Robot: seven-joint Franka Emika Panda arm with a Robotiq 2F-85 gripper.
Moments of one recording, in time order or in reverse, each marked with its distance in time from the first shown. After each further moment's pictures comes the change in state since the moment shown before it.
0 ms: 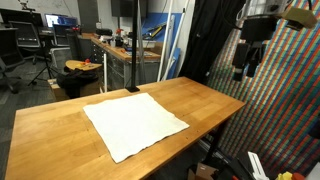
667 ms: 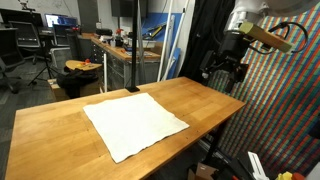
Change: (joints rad) arm -0.052 0.114 0.020 -0.072 0.322 0.196 0.354
